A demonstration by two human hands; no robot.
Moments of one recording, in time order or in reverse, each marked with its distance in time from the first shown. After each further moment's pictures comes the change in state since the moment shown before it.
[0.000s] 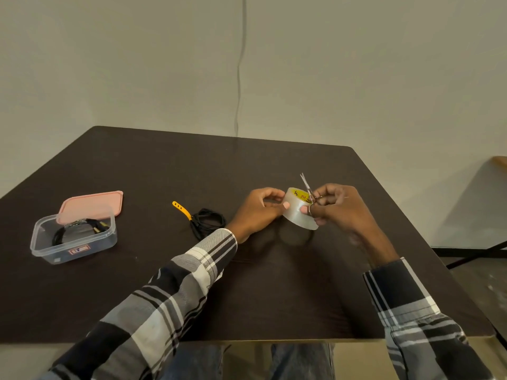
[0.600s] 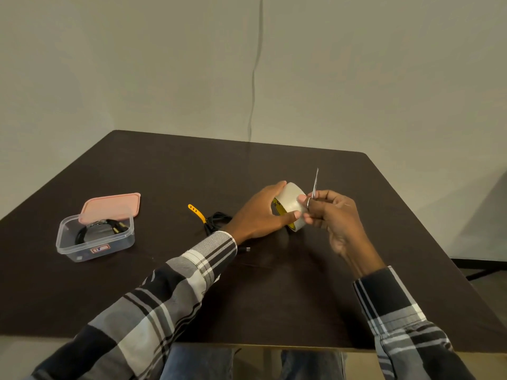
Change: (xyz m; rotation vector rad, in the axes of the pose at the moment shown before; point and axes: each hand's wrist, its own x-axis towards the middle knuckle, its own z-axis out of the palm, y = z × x) left_hand -0.015 0.016 -0.029 0.486 -0.076 0.169; right_hand 0.000 -0.006 0.046 0.500 0.077 0.117
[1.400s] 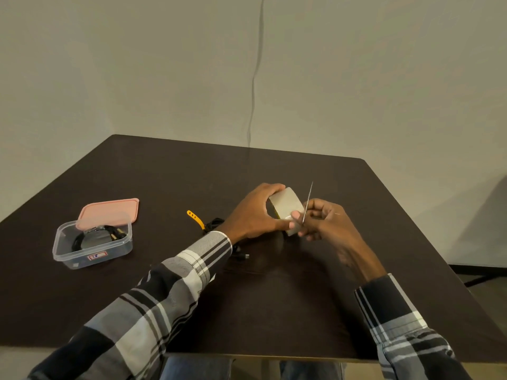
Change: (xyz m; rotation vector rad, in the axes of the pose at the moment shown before) left_hand 0.009 -0.012 -0.013 0.005 0.037 0.064; right_hand 0.001 0.002 -0.005 -0.356 -0.212 -0.084
